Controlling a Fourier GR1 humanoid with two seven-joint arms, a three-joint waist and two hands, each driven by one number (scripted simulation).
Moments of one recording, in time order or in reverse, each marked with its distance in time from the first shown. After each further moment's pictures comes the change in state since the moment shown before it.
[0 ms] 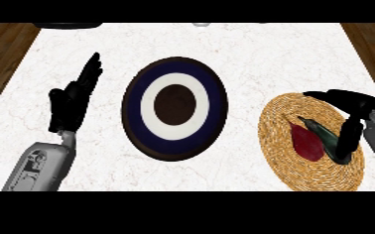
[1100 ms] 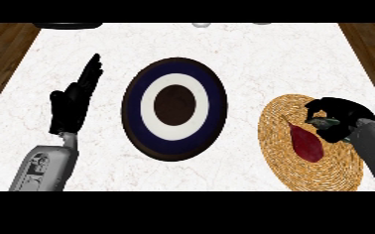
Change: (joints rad) left arm 0.018 -0.073 0.074 -0.028 -0.089 -0.058 0.016; right arm -0.029 0.125 -0.082 0.309 0.343 -0.187 -0.277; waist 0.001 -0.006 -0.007
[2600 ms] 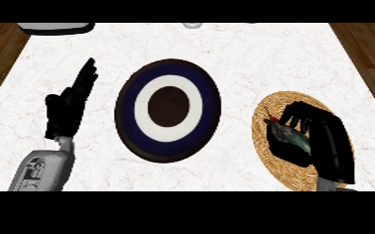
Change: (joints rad) left arm 0.033 -0.013 0.041 0.001 -0.018 -0.014 -0.006; right arm 0.474 0.407 -0.063 -1.065 0.027 -0.649 0.362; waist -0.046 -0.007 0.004
